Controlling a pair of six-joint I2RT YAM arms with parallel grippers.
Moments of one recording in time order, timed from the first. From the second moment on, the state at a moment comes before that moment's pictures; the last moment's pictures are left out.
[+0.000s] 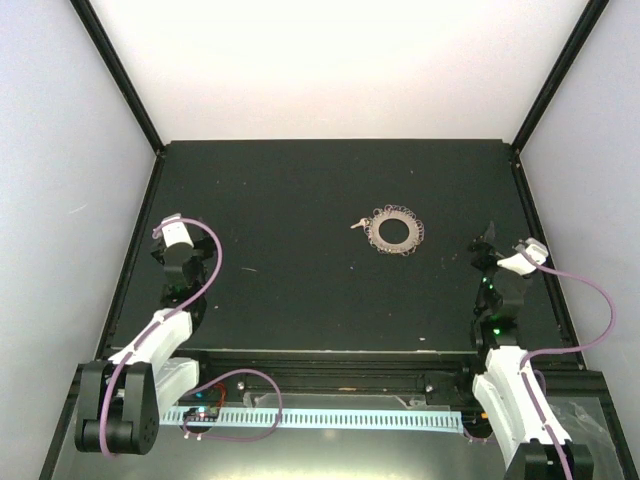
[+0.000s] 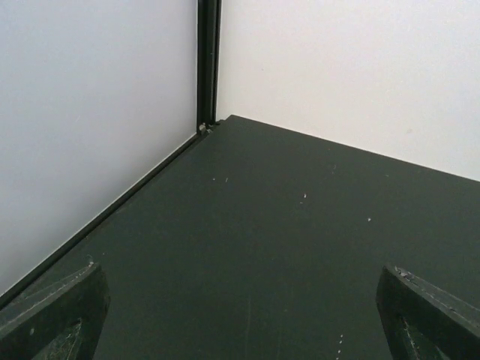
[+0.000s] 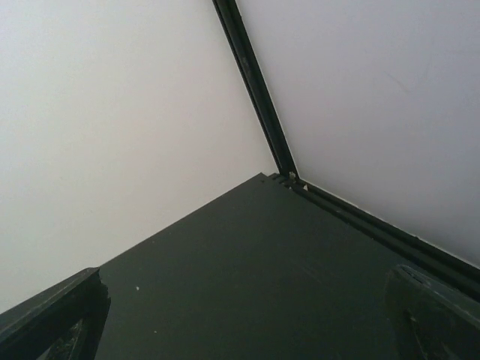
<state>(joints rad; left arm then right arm) -0.01 1.00 0.26 0.56 -0.38 -0.21 0.00 0.63 0.15 0.47 0.39 0.38</state>
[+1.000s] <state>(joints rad) -0.01 0.60 0.69 -0.43 0.00 -0.49 0.00 1.06 0.66 -0.18 -0.17 0.44</state>
